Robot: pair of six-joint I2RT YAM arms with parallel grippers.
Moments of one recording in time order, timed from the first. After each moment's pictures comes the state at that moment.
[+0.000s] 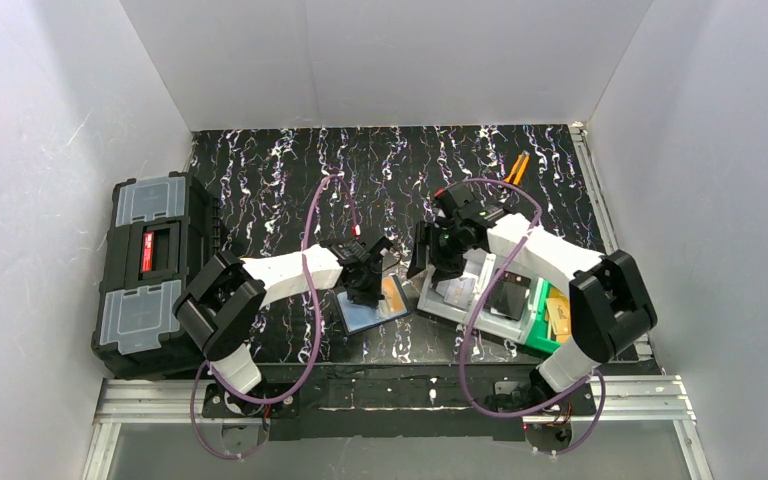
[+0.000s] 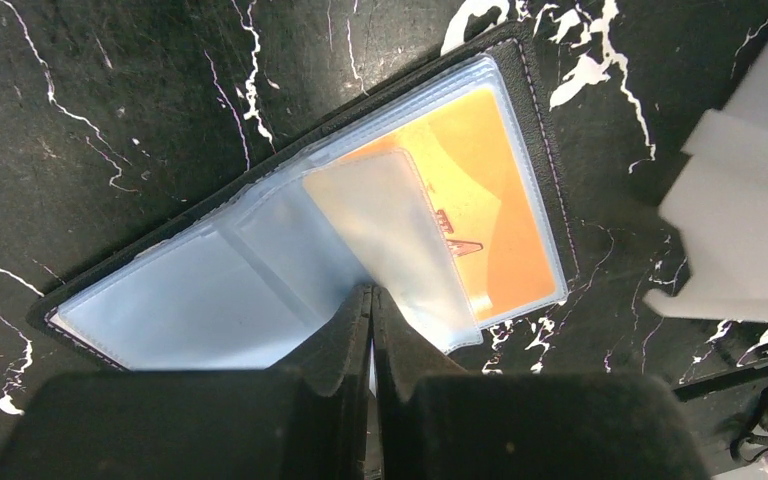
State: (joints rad) left arm -0.81 1.68 0.99 -0.54 -0.03 -0.71; right arm 0.60 1.56 1.11 -0.66 -0.32 0.65
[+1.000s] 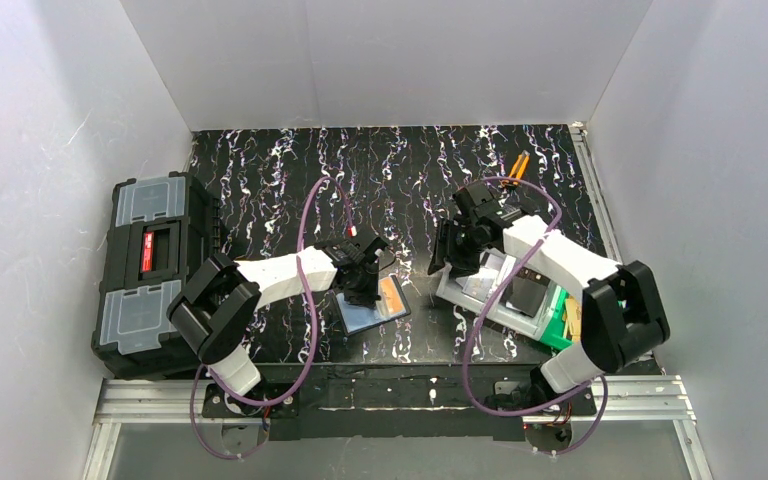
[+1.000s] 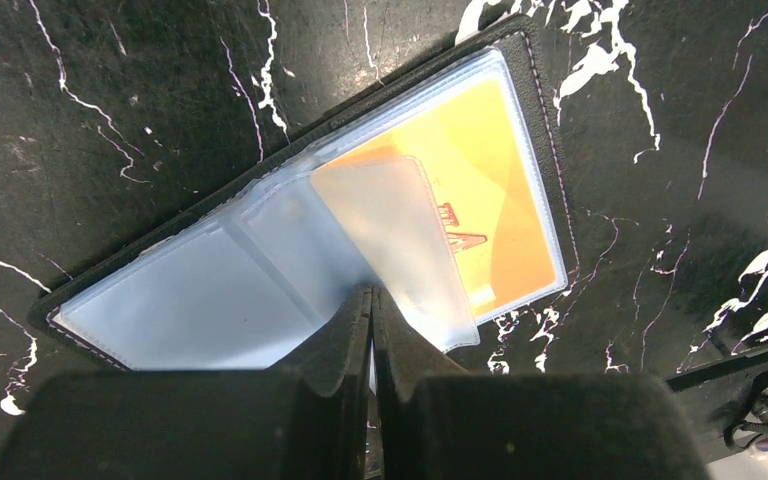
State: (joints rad) left arm -0.79 1.64 0.95 -0.51 0.00 -0.71; right arm 0.52 1.54 1.07 -0.70 -0.24 0.63
